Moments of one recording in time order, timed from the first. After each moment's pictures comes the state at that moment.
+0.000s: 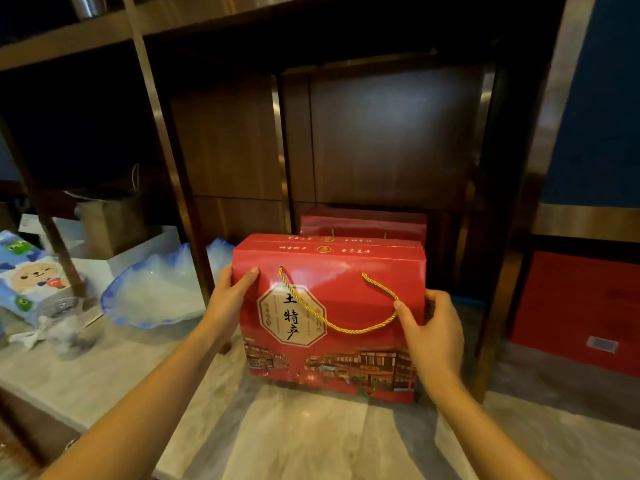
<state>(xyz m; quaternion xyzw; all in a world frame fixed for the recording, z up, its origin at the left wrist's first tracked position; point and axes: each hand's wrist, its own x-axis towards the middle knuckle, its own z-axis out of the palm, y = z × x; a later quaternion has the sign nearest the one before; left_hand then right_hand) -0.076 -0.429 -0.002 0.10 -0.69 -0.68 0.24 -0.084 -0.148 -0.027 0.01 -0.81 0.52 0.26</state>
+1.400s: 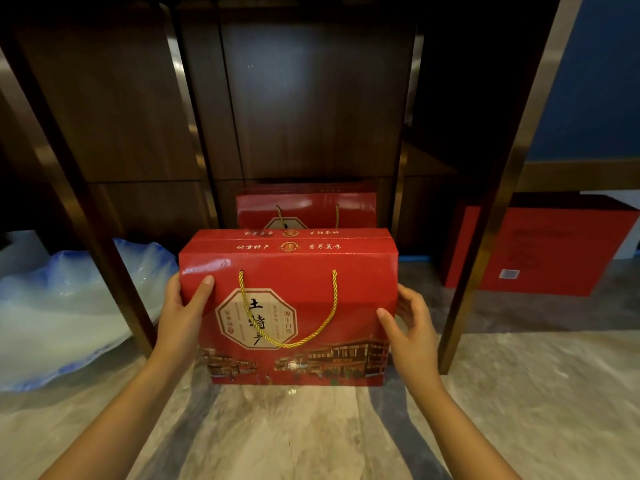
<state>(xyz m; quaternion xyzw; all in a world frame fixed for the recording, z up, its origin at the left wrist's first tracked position) -0.118 -0.469 -0.039 0.02 -0.69 -0.70 0.20 -0.073 -0.180 -0.074 -0.01 -0.76 0.59 0.28</state>
